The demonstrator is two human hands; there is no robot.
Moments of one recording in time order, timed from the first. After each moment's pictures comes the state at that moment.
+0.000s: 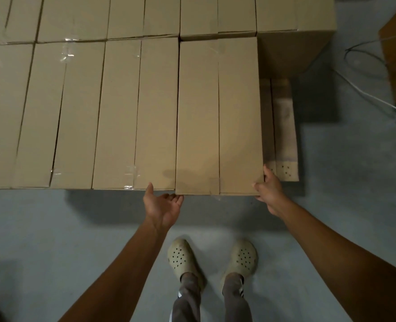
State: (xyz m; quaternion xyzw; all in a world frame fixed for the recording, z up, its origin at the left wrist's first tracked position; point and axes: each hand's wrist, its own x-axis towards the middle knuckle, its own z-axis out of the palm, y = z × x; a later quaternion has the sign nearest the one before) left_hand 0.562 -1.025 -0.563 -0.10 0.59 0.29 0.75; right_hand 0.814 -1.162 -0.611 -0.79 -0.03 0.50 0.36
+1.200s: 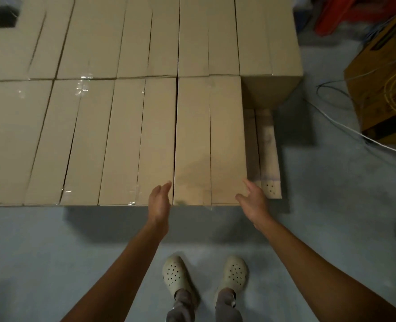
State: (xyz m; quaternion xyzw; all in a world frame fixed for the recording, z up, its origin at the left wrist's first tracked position) left_hand 0.593 -1.017 -0.474 0.33 0.66 0.17 0.65; right_hand 0.793 -1.148 -0.498 -0.84 -0.14 0.43 0.31
